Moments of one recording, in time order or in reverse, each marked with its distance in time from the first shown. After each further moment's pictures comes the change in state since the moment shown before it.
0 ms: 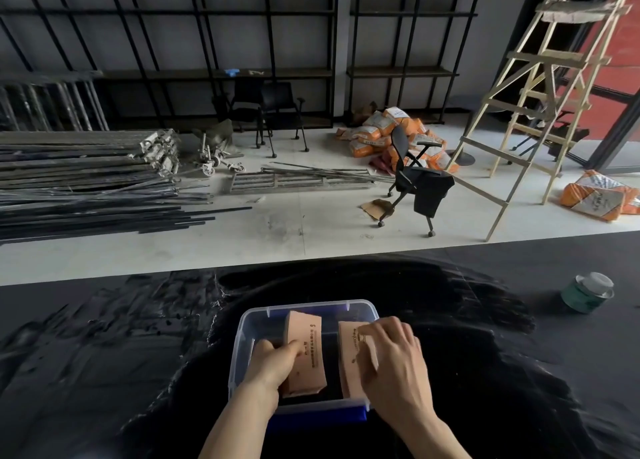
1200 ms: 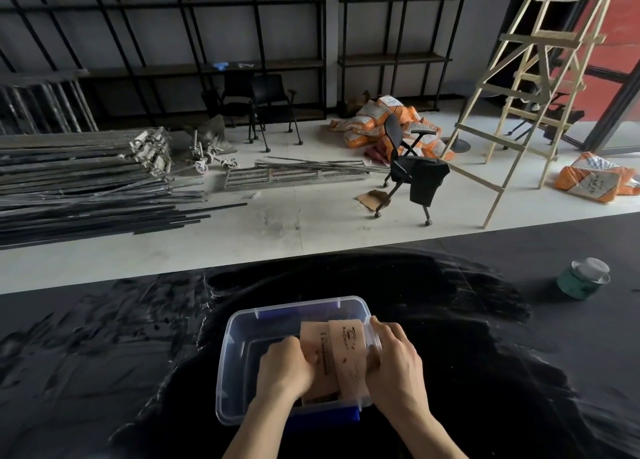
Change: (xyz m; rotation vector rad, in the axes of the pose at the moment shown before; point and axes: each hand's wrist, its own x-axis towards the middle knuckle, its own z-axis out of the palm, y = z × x) left_hand 0.020 -0.009 0.033 0.902 0.082 0.362; right_hand 0.001 0.020 0.012 0.197 -0.007 0.262
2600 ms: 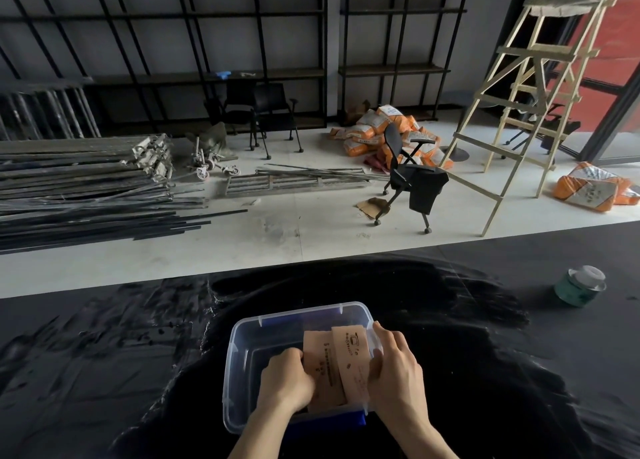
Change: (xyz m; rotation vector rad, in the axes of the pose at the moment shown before) left_hand -0.008 -0.012 0.002 -0.125 -0.075 0.000; right_hand -0.007 -0.004 0.003 0.017 0.025 0.045
